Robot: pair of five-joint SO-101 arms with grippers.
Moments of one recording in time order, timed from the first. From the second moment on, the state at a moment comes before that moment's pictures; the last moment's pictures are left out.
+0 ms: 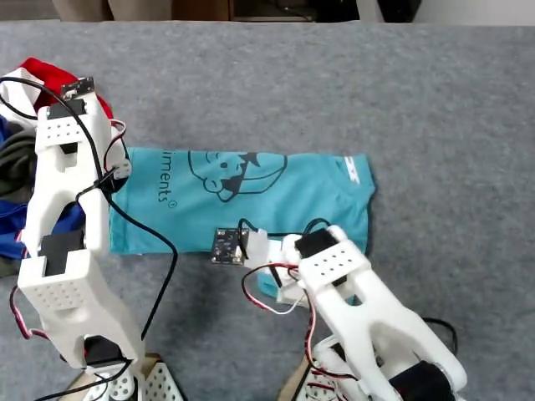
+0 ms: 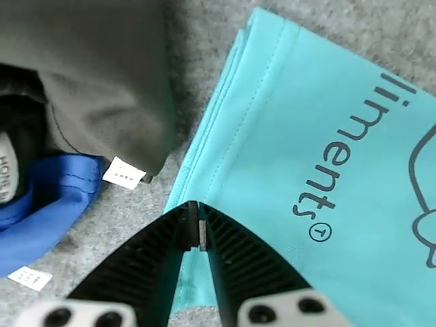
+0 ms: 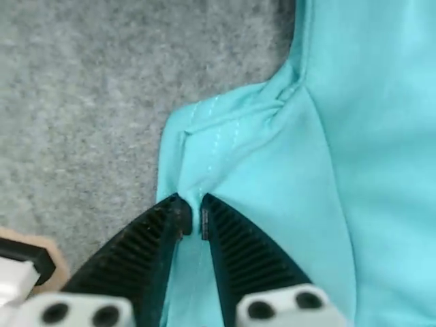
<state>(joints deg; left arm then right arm) -14.4 19.3 -7.1 80.3 0.6 -29.9 -30.4 64.9 61.1 44.0</state>
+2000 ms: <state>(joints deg) -14.4 19.3 -7.0 82.0 0.6 -32.7 -39.7 68.0 68.4 43.5</state>
